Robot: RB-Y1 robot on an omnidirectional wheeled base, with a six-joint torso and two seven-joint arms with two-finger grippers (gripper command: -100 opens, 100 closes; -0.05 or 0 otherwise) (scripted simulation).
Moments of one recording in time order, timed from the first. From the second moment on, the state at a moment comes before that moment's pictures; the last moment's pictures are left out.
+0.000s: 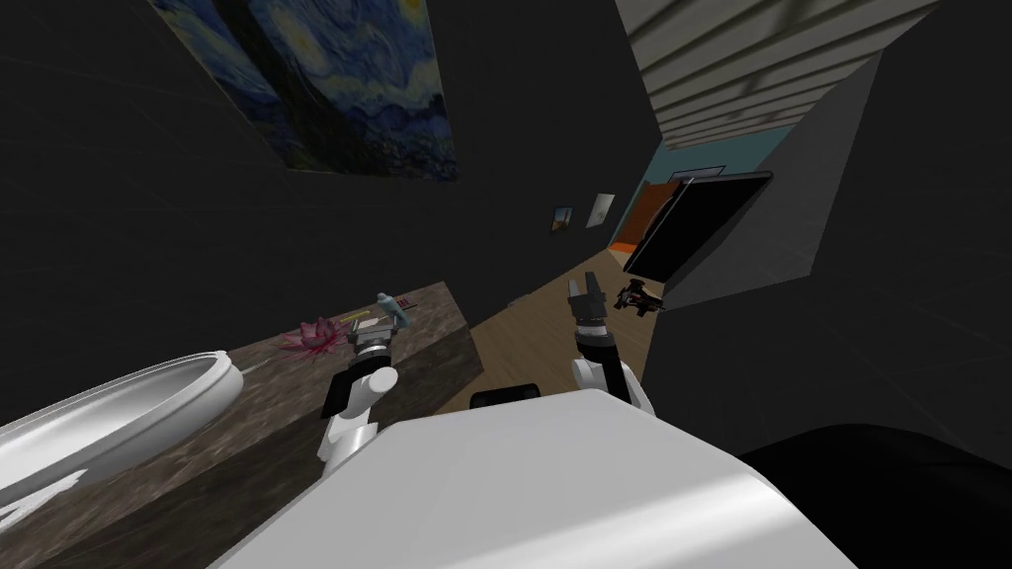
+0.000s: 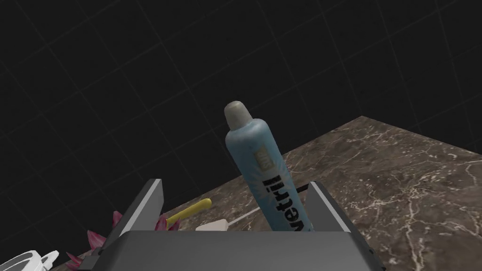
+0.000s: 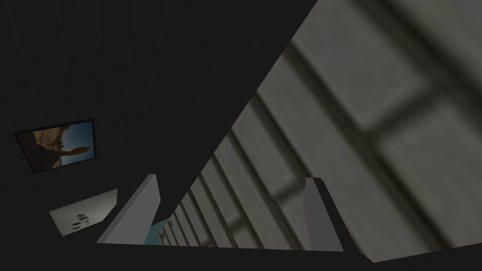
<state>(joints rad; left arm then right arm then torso) 0.19 0.12 0.41 -1.75 0.69 -0.10 0.51 0.48 -0.03 -0.01 -2.23 0.11 -0.52 -0.15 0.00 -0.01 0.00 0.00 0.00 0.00</state>
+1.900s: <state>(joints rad) -0.03 0.05 0.49 -1.42 0.76 -0.16 0.66 0.48 -0.03 -0.02 -2.23 0.11 -0.52 -0.15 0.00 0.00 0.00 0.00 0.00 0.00</state>
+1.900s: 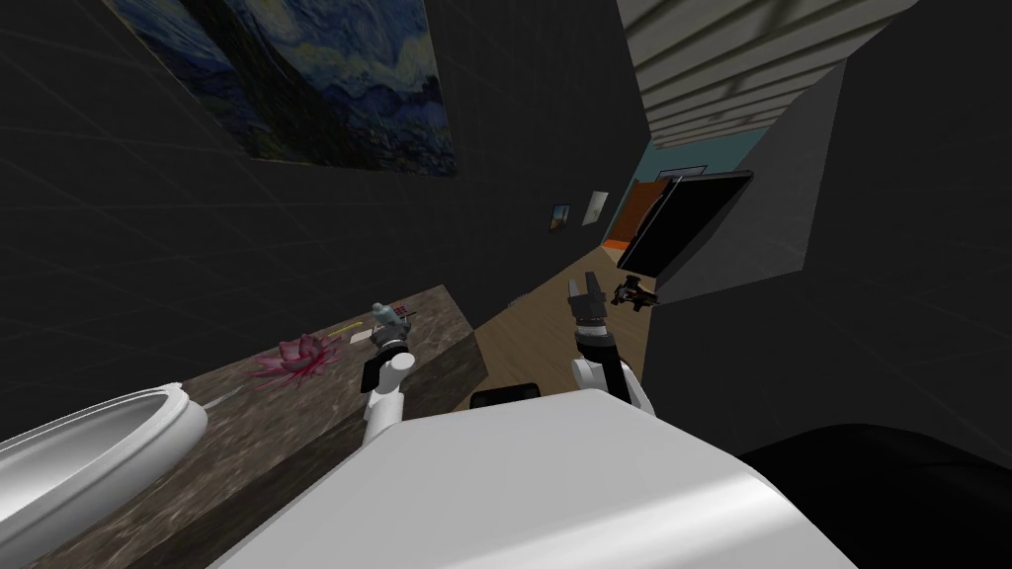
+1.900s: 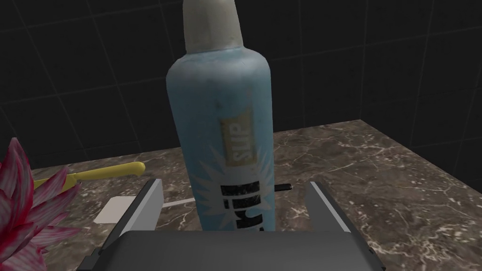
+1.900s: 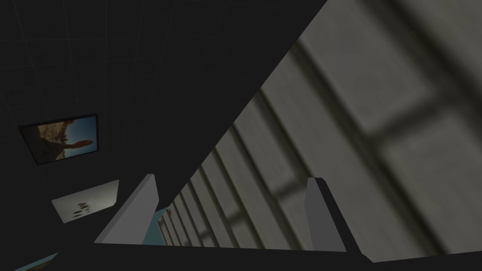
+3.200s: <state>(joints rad) -0.30 0.11 0.47 -1.05 0.71 -0.29 0.68 0.48 -0.03 -0.02 -2.23 0.11 -0.52 -0.15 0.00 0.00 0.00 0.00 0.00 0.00</state>
